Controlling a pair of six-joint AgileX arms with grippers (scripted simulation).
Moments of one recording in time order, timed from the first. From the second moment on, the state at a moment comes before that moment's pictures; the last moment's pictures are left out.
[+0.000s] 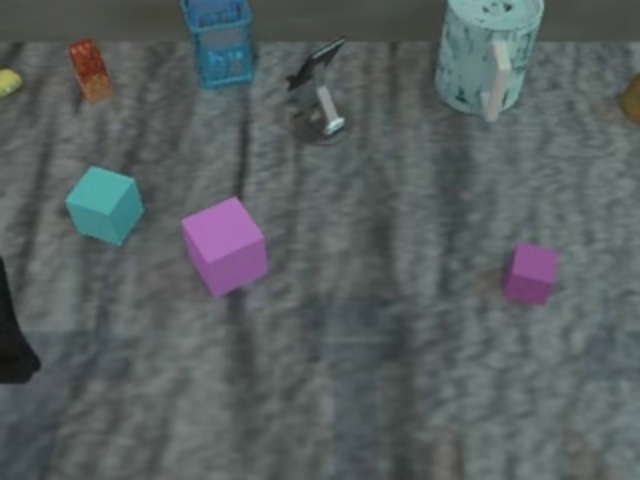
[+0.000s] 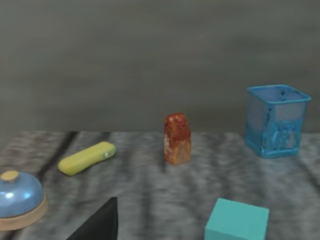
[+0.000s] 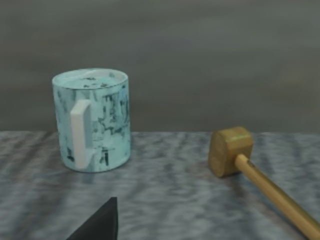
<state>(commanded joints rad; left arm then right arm) 0.00 0.00 0.00 0.00 0.00 0.00 0.00 0.00 0.00 0.00 0.00 0.00</state>
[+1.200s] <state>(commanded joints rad) 0.00 0.00 0.00 0.00 0.00 0.00 0.22 1.45 1.10 -0.79 0.00 -0.65</state>
